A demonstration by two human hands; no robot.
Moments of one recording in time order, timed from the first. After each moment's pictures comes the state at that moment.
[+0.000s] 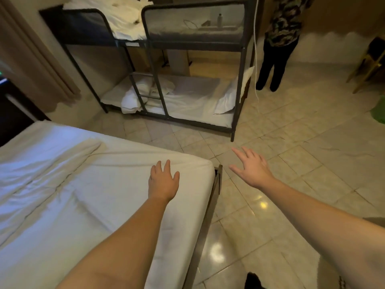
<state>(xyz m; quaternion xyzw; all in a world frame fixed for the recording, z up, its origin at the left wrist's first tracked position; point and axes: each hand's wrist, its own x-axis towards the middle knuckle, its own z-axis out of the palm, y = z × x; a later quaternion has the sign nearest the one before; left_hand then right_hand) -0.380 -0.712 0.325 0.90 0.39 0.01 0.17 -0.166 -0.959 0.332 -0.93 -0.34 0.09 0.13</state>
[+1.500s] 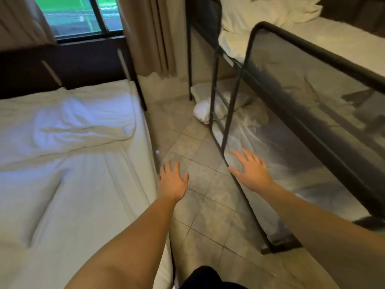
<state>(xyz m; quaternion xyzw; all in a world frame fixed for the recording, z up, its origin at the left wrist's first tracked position) 0.192 -0.384 0.320 0.67 0.71 0.10 0.18 0.486 -0.375 0.340 -0.70 -0.69 0.14 0.04</state>
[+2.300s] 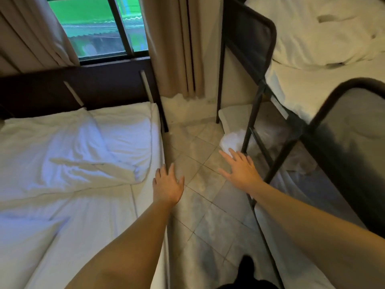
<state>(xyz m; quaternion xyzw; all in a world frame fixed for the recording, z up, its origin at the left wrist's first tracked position) 0.115 0.031 0.327 0.60 0.78 0.10 0.15 0.386 0.099 0.338 -0.59 -0.78 0.18 0.06</state>
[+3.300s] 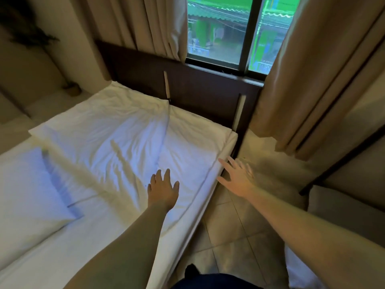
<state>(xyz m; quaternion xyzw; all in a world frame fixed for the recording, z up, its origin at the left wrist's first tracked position) -0.148 0.384 0.287 0.29 0.93 0.16 0.16 0.028 0.617 0.315 -0.32 -0.94 0.15 -0.05</state>
